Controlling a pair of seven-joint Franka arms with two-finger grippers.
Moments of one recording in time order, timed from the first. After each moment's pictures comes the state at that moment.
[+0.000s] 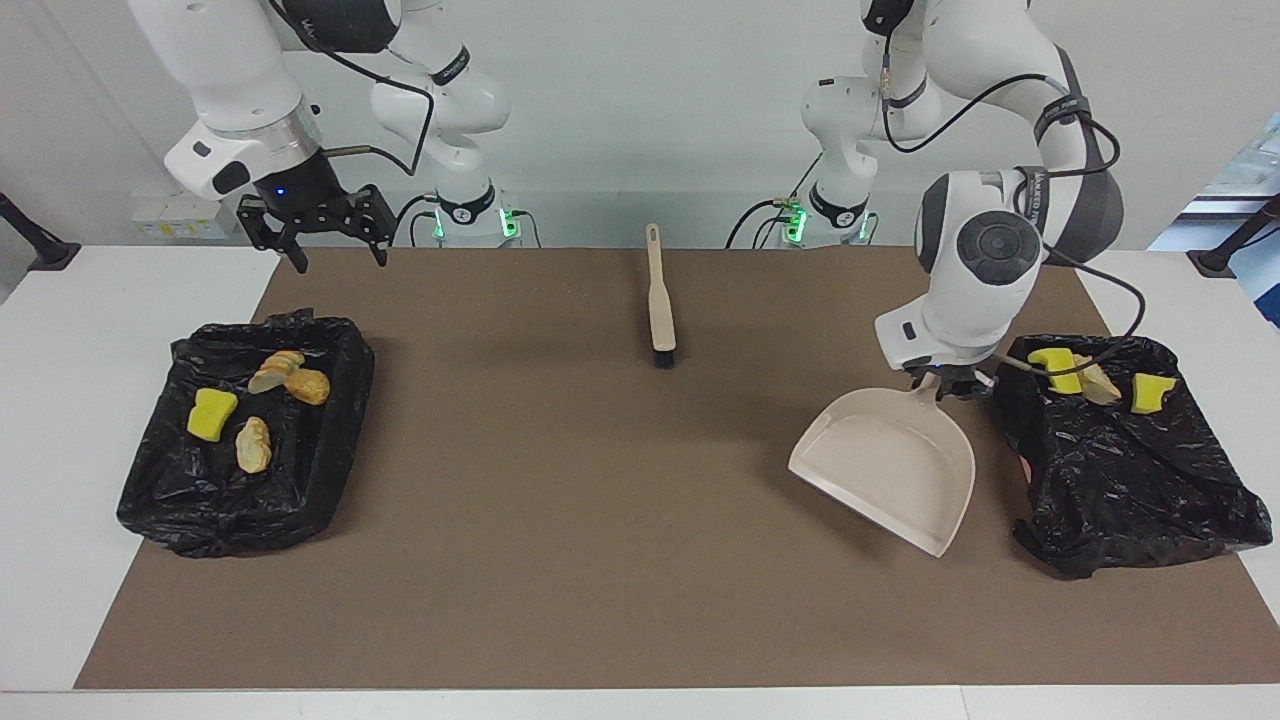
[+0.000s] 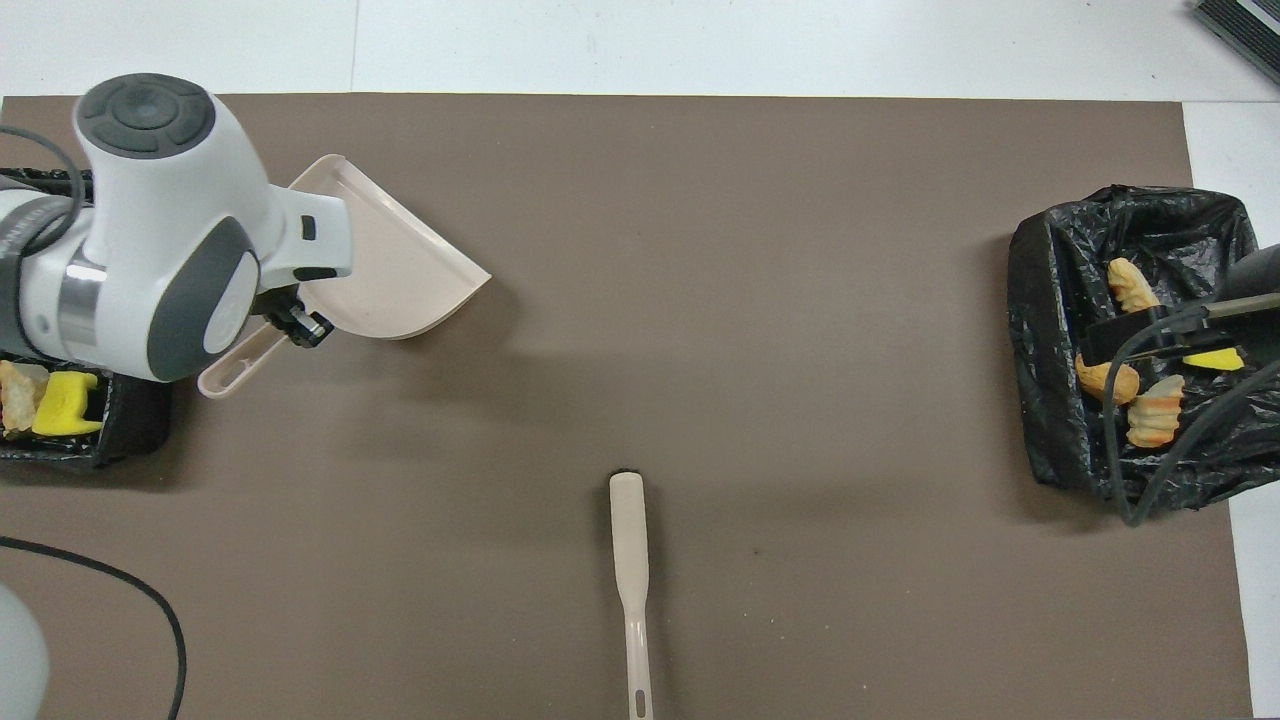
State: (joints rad) left arm -0.20 0.31 -0.06 -1.61 0.19 1.74 0.36; right arm 0.02 -0.02 -0.01 -1.58 0.01 1.54 -0.09
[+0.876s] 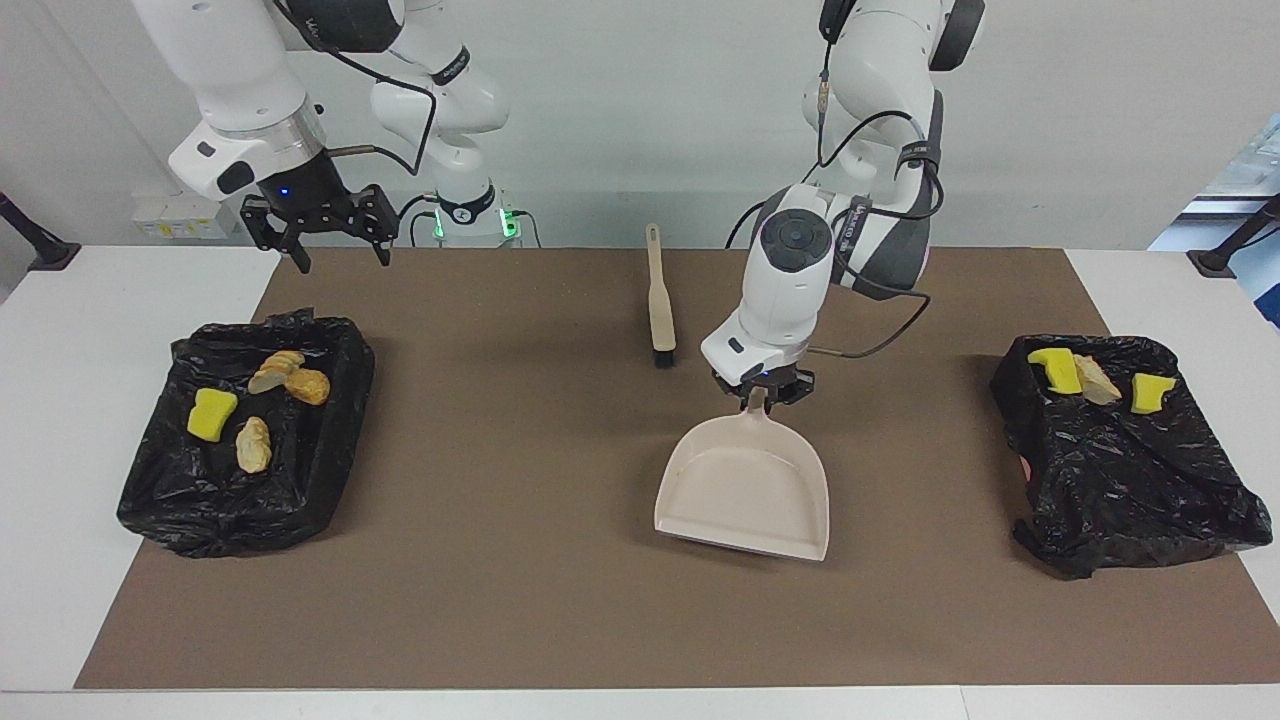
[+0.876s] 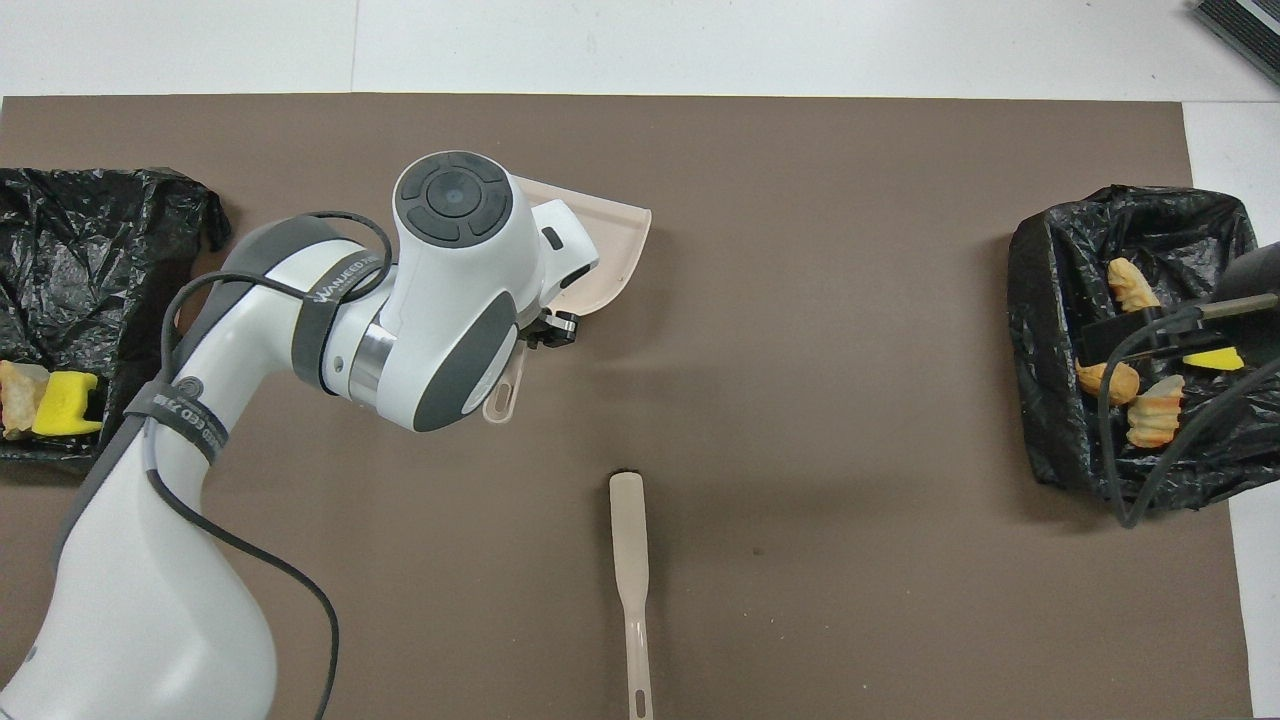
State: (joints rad) left arm -0.48 0.40 -0.06 -1.56 0.02 1.91 -0.30; right arm 0.02 -0.02 0.00 -1.58 0.01 1.54 -0.09
